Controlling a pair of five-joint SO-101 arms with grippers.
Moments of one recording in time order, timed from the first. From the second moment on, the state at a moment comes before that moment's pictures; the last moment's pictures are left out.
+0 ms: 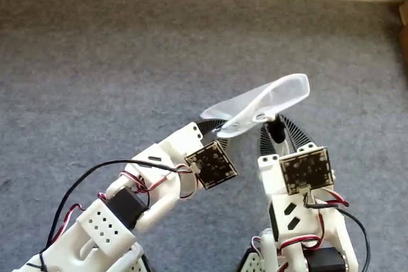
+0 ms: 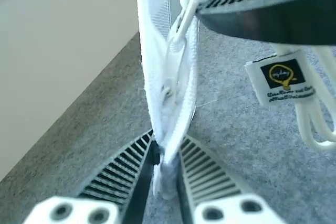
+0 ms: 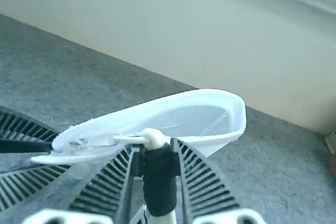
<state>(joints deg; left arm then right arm) 33.9 -62.1 67.8 27.4 -19.6 -6.4 -99.2 58.1 58.7 18.2</state>
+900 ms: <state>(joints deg) 34.0 -62.1 67.6 27.4 -19.6 6.9 -99.2 64.3 45.8 17.5</state>
